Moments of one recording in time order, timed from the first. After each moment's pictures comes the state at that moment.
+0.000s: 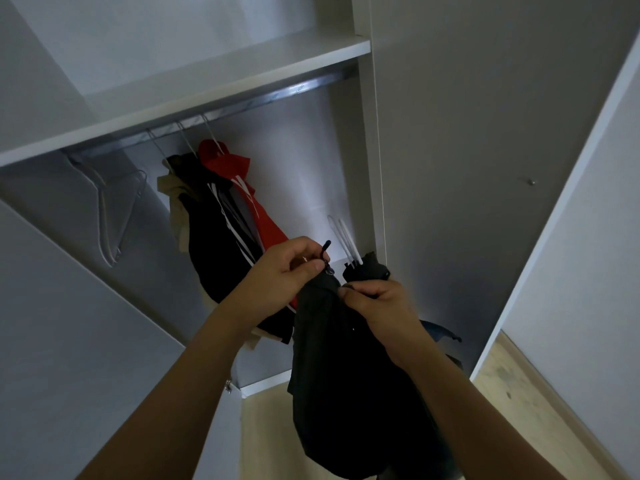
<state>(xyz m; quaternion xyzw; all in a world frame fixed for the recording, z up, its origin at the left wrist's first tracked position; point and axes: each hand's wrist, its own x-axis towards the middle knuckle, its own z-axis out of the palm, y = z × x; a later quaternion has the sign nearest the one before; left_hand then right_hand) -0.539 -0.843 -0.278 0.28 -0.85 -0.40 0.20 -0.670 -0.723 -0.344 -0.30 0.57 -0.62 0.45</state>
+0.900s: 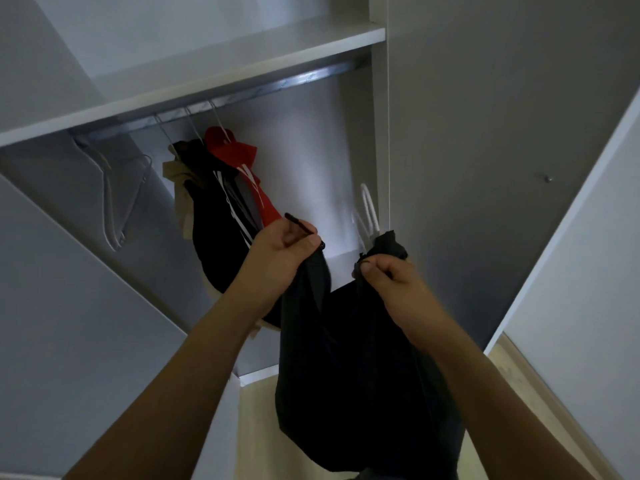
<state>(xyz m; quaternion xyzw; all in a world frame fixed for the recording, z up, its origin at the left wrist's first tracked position) -0.544 -0.828 -0.269 0.39 -0.70 -0.50 0.32 -0.691 -0.723 -0.336 -0.39 0.63 -0.56 0.36</state>
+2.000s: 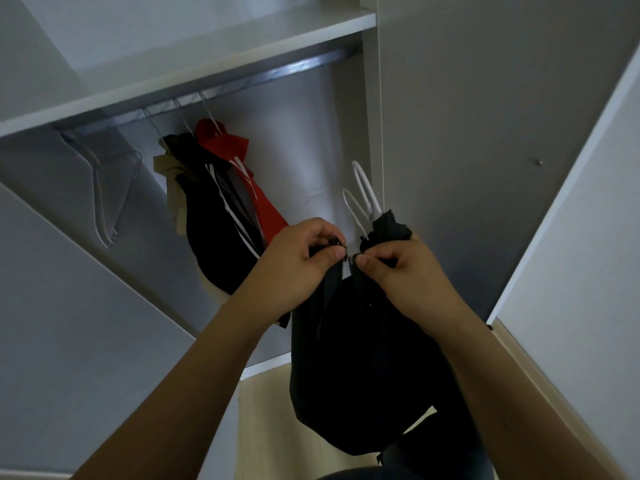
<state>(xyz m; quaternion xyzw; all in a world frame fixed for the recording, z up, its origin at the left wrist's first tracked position) -0.550 -0.804 -0.265 0.30 -0.86 -0.34 0.23 -0.692 -0.706 -0.308 -0.45 0.68 -0.53 0.25</state>
